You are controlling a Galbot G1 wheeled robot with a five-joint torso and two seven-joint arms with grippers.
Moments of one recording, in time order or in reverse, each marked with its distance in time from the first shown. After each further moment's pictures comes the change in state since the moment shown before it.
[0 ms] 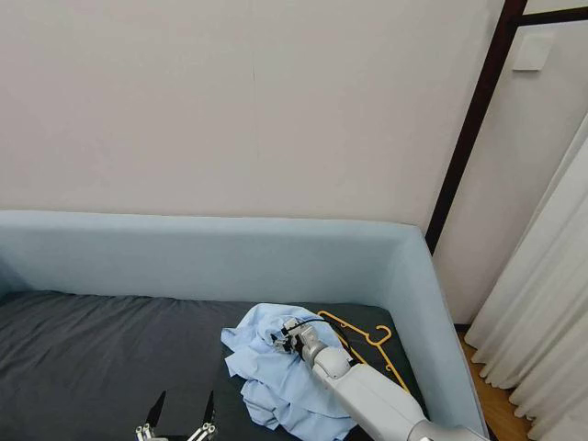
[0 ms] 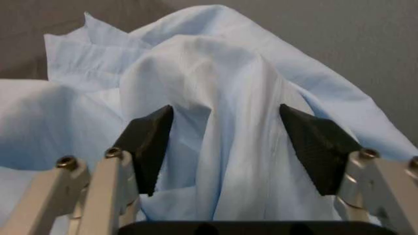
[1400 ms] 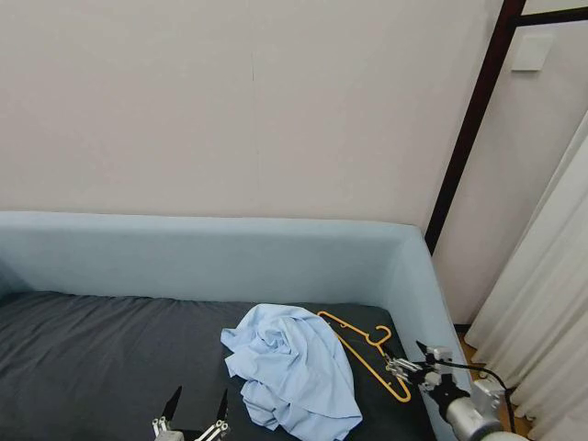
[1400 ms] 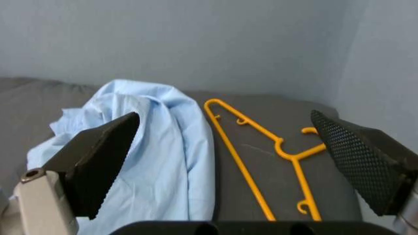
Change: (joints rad) left arm -0.035 0.051 0.056 0.012 -0.012 0.019 0.000; right arm -0.808 -0.639 0.685 1.157 0.354 -0.141 0.167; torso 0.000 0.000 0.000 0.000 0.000
